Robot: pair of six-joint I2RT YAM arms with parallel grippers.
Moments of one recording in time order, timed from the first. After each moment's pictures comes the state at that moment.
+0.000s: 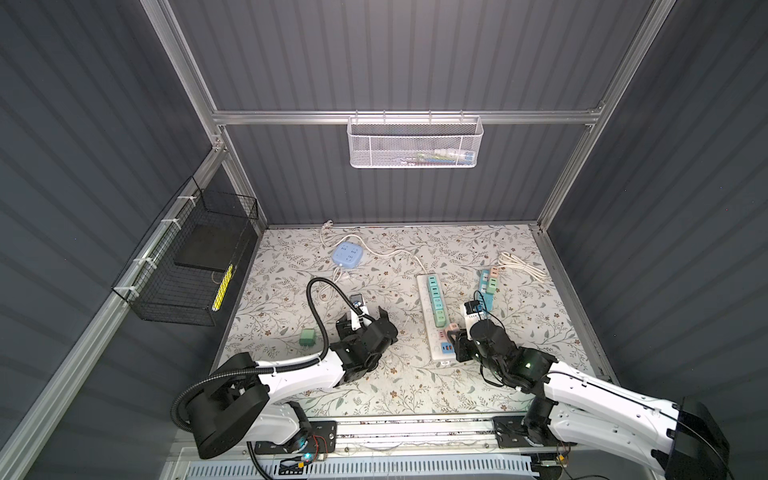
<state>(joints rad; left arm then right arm) -0.95 1.35 0.56 0.04 -0.91 -0.76 0.86 0.93 0.45 -0.23 0.30 0.55</state>
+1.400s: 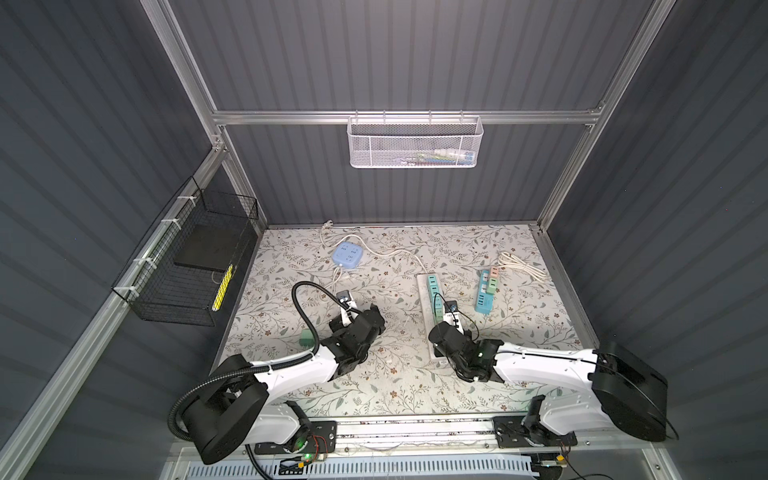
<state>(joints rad) -0.83 1.31 0.53 0.08 -0.74 -0.79 1.01 1.40 0.61 -0.15 0.61 0.70</state>
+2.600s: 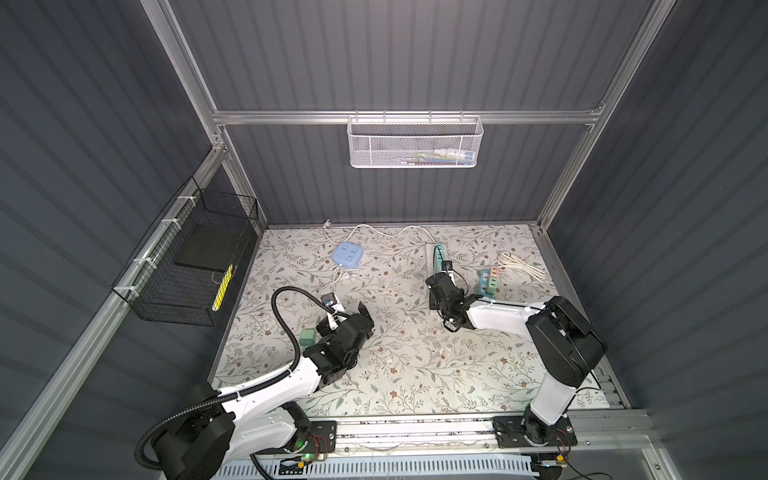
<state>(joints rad) -0.82 1.10 0.46 0.01 -0.80 -0.79 0.66 1.78 0.96 -0.03 0.51 0.46</state>
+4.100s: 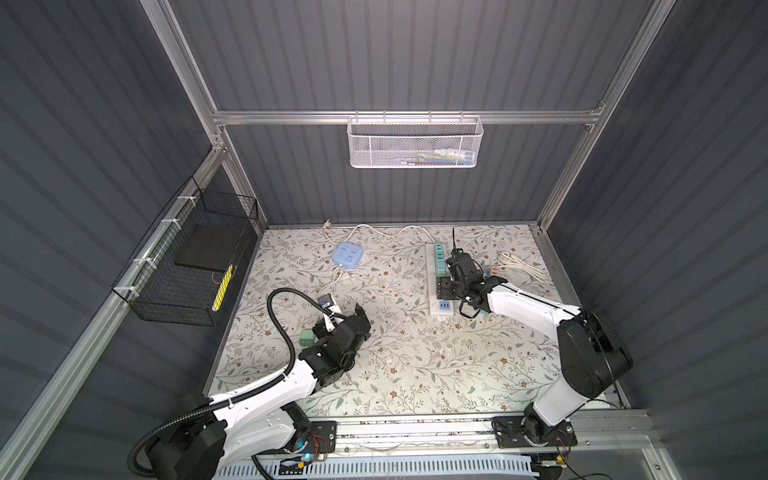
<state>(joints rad) -0.82 1.07 0.47 -0.04 -0.81 -0.79 0.54 1.62 1.06 -0.32 0.24 0.39</state>
